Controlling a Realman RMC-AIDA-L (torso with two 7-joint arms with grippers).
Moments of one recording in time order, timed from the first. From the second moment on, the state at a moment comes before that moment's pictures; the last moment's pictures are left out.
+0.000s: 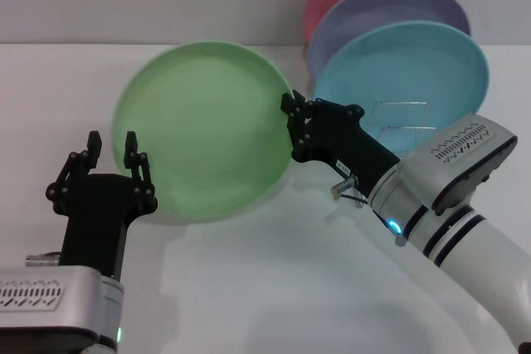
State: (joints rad) left arm -0.14 -2.07 2.88 1.04 -1.56 1.35 0.83; right arm 0.64 2.09 0.18 0.44 -1.89 -1.04 0.14
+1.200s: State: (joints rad) left arm -0.17 -2.07 2.82 0.46 -1.27 1.74 -0.29; right arm 0.33 2.08 0.22 0.24 -1.89 -1.83 -0.02
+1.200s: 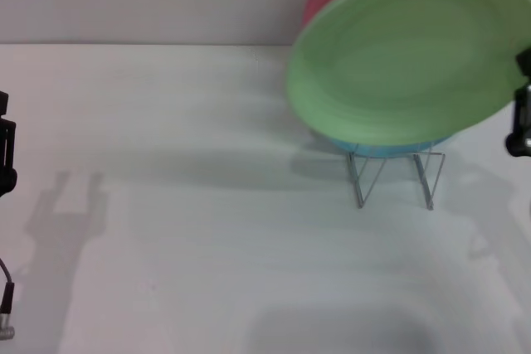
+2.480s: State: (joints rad) left arm -0.20 -2.07 2.82 0.46 -1.27 1.69 -0.38; right arm 0.34 2.08 0.23 0.00 -1.92 -1.72 -0.13
